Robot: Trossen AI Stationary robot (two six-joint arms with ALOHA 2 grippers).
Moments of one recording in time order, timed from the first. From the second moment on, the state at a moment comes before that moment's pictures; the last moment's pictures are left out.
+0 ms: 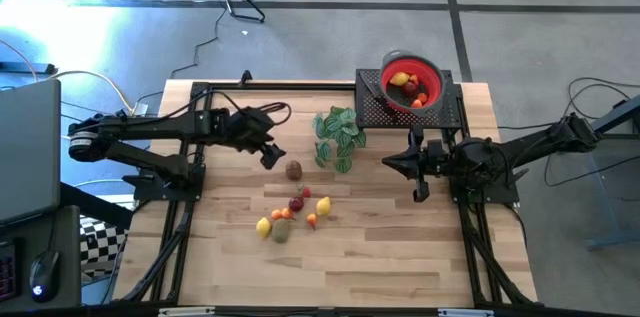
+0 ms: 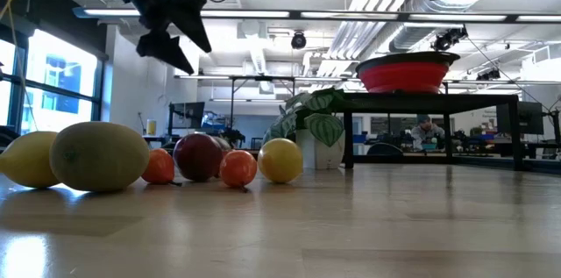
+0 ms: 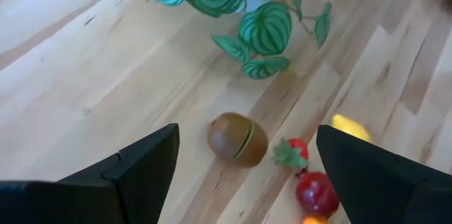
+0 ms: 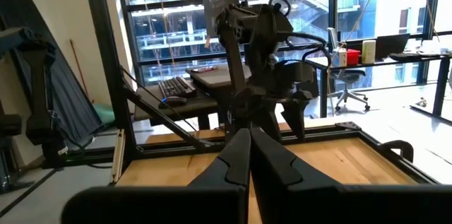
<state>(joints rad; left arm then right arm) 0.18 1.12 0.91 -0.59 -0.08 -0.55 0.24 0.76 0.45 0.44 0.26 0.09</state>
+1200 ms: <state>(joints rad) 0.26 1.29 0.91 -0.29 0.10 0.25 0.22 0.40 0.45 -0.08 0.31 0.21</state>
